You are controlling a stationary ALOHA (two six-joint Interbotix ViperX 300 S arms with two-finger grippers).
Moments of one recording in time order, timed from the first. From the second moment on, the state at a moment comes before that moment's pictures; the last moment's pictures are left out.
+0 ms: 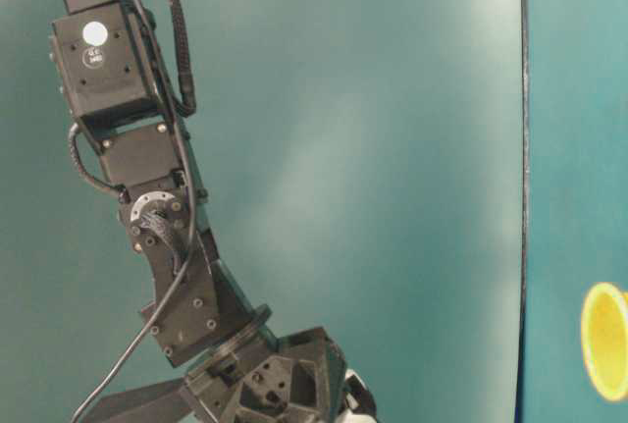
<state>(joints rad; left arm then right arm) 0.04 -1.52 1.25 0.01 0.32 0.00 -0.04 0.46 -0.21 -0.06 0.24 0.03</state>
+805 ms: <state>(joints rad) 0.04 -1.52 1.25 0.02 0.30 0.09 -0.04 0.46 -0.21 -0.06 0.24 0.03</state>
